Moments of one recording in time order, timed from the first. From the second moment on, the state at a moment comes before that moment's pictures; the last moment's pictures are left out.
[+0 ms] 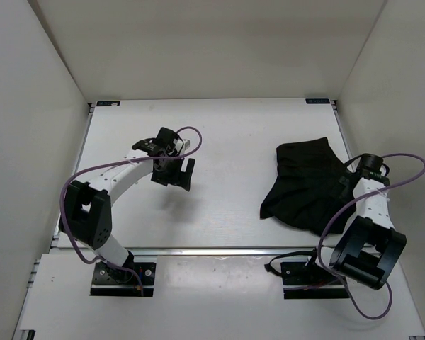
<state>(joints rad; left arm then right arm) -0.44 1.59 1.17 -0.77 0.12 -0.16 -0.49 1.23 0.82 -0.71 0.22 0.20</state>
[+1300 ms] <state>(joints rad) -0.44 1.66 1.36 -0.78 0.24 -0.16 0.34 1.49 0.81 -0.55 -0.16 0.41</state>
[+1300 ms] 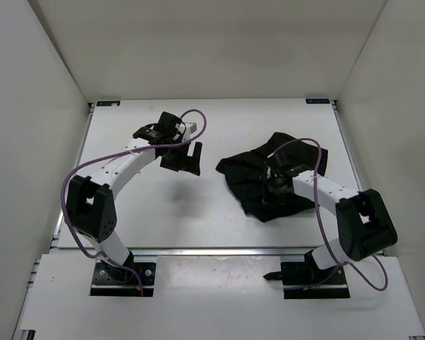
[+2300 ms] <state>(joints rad) -0.48 1.79 1.50 -0.75 0.31 -0.17 -0.14 1.18 0.62 -0.61 -0.22 0.25</state>
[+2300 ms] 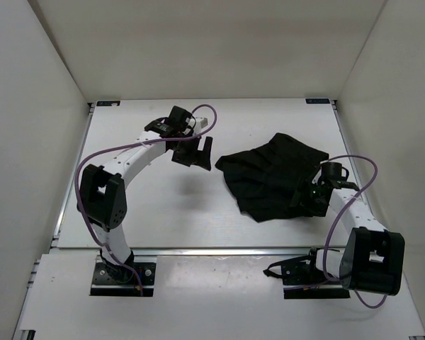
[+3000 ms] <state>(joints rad) -0.43 1.71 1.41 -0.74 0.35 -0.20 0.12 1.50 1.37 -0.58 -0.43 0.30</state>
